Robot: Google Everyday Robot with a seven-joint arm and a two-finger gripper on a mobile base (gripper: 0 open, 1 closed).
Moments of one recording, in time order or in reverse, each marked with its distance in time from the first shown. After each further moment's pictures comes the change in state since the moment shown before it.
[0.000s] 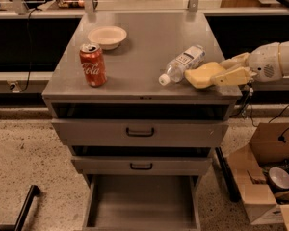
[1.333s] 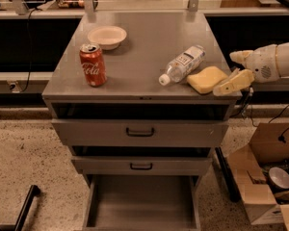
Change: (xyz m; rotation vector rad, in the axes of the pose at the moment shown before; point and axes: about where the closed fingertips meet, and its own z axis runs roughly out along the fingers) arm 0.005 -0.008 0.008 0.011 0.010 0.014
